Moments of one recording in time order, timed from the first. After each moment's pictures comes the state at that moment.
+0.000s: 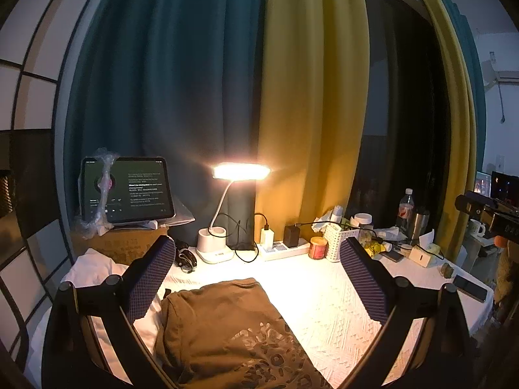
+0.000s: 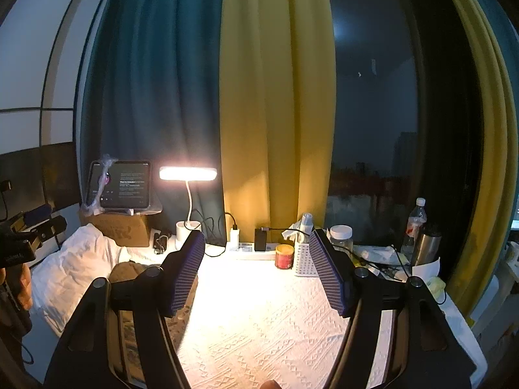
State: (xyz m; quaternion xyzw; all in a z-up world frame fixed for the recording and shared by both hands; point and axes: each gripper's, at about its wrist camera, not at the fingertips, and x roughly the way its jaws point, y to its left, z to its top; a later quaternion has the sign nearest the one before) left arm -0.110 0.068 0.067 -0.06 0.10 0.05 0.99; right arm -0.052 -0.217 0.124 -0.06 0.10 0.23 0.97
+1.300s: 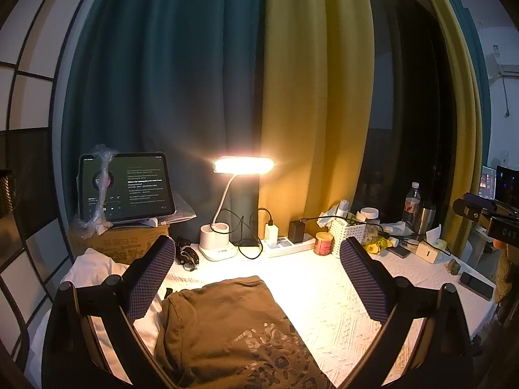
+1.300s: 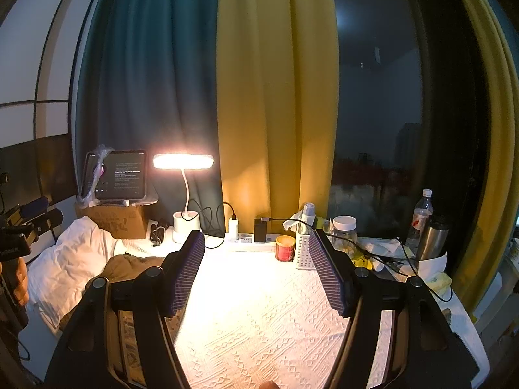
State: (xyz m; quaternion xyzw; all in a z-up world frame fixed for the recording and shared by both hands) left arm -0.098 0.070 0.061 -0.06 0.11 0.06 0.99; right arm -0.031 -0.214 0.109 -0.07 0.11 0.23 0.96
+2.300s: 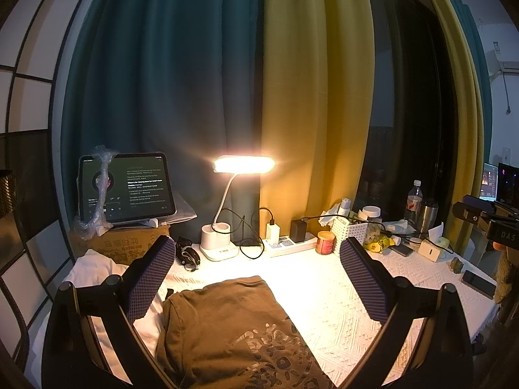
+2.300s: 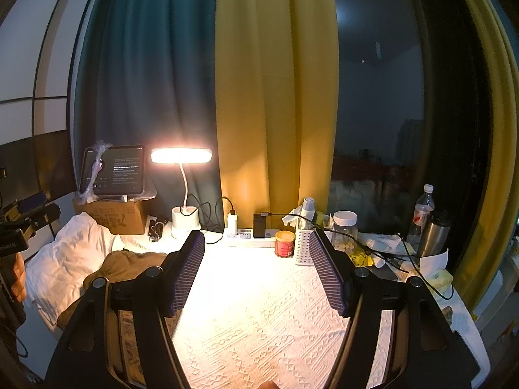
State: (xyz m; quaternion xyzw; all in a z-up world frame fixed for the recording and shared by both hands) left arm -0.095 0.074 0.060 -0.06 0.11 0.06 0.99; right arm -0.025 -0.216 0.102 -0.07 0.12 0.24 0.96
